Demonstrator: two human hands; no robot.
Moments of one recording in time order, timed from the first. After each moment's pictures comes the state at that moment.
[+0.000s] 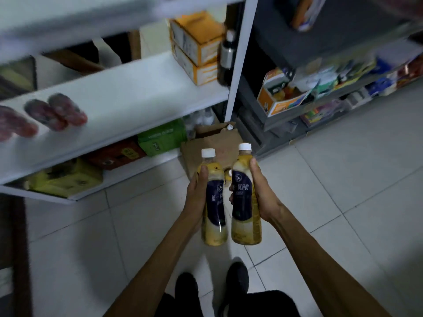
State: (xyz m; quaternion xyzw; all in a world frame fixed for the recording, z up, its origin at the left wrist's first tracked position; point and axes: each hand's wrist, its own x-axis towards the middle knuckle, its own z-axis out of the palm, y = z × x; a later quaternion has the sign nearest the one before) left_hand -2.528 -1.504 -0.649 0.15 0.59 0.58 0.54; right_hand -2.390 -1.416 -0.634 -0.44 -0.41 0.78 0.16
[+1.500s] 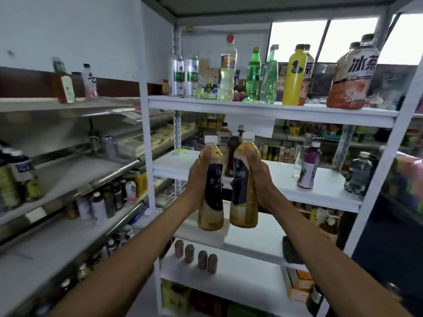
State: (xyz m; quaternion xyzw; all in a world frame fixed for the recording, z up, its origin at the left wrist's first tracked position) left_hand -2.655 -1.662 0.056 0.21 0.61 0.76 0.06; right_hand -2.595 -1.520 0.064 -0.03 -0.65 0.73 0.21
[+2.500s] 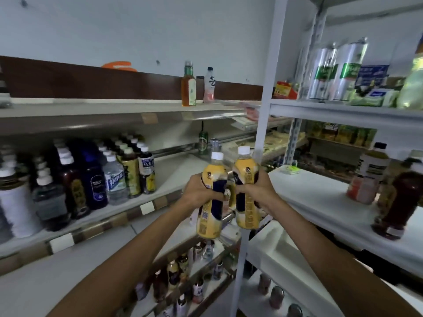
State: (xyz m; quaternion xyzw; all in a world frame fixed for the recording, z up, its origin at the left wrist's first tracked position) left_hand -2.869 -1.910 0.013 0.02 0.80 0.59 -0.10; right_hand -2.906 -1.726 0.021 0.09 -0.80 0.59 0.07
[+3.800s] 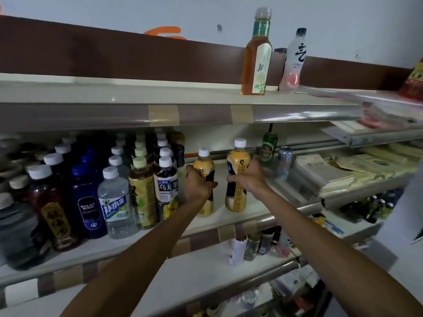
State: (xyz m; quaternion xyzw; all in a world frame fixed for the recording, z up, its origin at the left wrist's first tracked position) left_hand -3.180 -2.074 -0.050 -0.33 0.79 0.42 -0.30; right_hand -3.264 -1.952 -0.016 0.20 -0.83 0.52 0.01
